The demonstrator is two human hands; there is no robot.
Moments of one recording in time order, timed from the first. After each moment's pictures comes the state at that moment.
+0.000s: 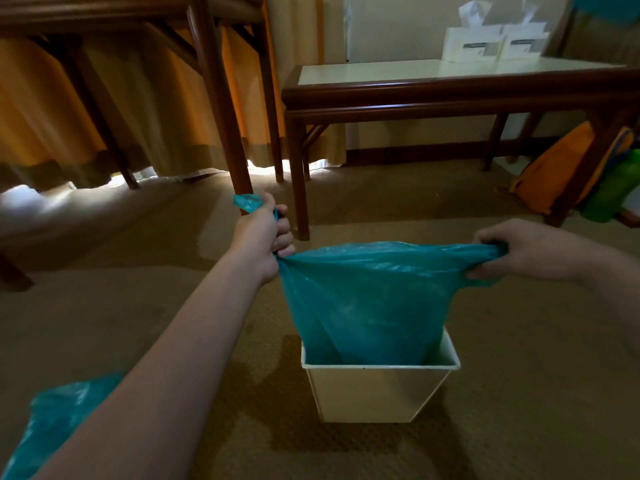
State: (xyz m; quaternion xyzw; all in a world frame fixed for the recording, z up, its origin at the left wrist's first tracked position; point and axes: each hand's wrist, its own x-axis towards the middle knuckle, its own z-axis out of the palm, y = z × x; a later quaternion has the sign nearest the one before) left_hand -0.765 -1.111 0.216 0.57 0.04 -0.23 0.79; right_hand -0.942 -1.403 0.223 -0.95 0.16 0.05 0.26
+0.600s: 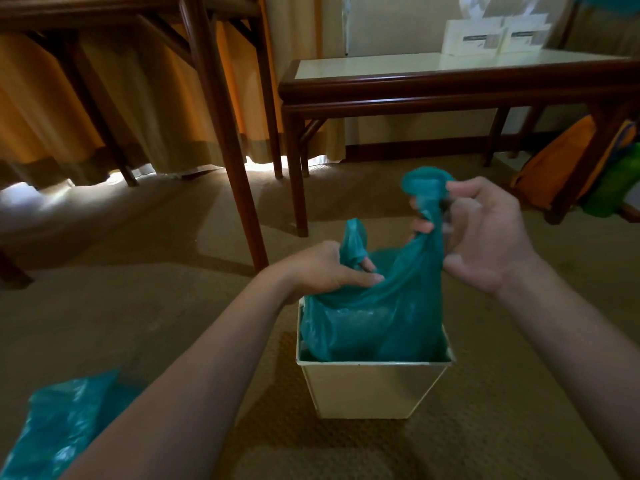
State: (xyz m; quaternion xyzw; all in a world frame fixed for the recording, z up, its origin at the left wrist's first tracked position) left_hand -0.785 -1.147 0.196 0.78 -0.35 -0.38 0.35; right_hand -0.910 -1.338 0.211 -0.47 0.05 -0.08 0.88
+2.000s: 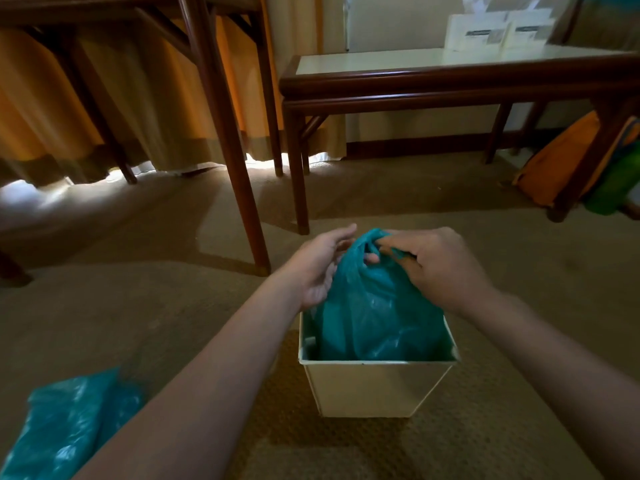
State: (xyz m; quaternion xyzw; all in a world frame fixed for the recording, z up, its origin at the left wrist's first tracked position) left_hand -0.790 -1.156 0.183 0.49 0.00 -0.50 0.71; right_hand -0.897 -1.320 0.167 -0.95 -0.01 -0.26 0.16
